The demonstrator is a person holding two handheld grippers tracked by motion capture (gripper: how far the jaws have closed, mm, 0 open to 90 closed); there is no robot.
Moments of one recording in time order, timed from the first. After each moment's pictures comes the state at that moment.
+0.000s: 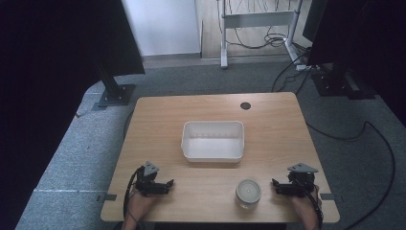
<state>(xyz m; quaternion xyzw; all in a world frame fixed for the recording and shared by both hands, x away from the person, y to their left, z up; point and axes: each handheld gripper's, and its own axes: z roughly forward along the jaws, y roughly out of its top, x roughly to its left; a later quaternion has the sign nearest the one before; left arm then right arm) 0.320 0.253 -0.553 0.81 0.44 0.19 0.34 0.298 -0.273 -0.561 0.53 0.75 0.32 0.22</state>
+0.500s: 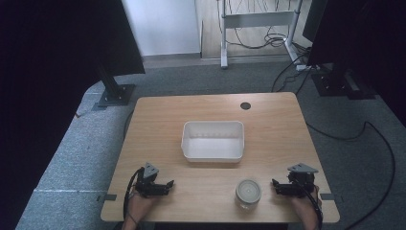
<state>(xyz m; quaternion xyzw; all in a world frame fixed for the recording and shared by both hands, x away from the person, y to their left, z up) 0.315 0.252 -0.552 0.81 0.43 0.19 0.35 0.297 -0.273 -0.561 0.53 0.75 0.32 0.22</state>
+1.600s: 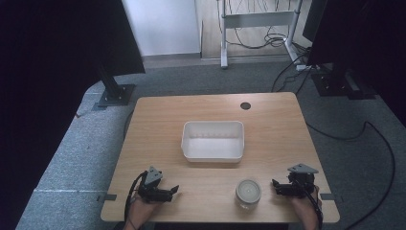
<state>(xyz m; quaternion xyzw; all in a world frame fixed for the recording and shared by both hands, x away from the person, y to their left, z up) 0.293 0.234 -0.538 0.82 0.38 0.18 0.38 0.296 -0.273 -0.561 0.53 0.75 0.32 0.22</state>
